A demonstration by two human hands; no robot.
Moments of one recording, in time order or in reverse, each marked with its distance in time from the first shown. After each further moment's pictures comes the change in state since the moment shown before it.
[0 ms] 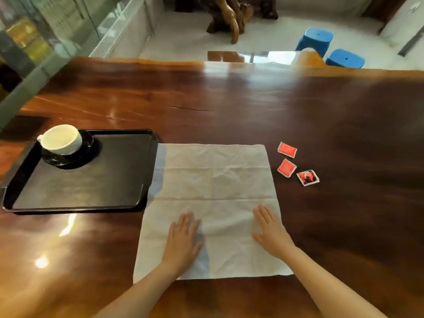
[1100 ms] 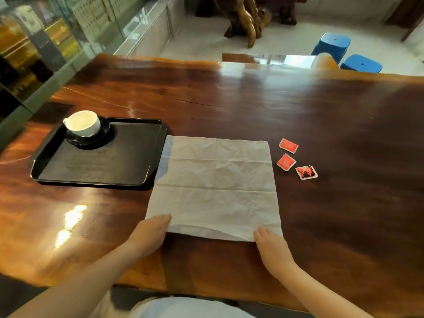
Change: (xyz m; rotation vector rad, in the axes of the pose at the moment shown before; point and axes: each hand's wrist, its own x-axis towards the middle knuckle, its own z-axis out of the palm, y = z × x) left_hand -0.066 -0.025 -0.045 0.015 0.096 -0.069; right_hand -0.074 -0.001 0.027 -0.295 0.184 -0.160
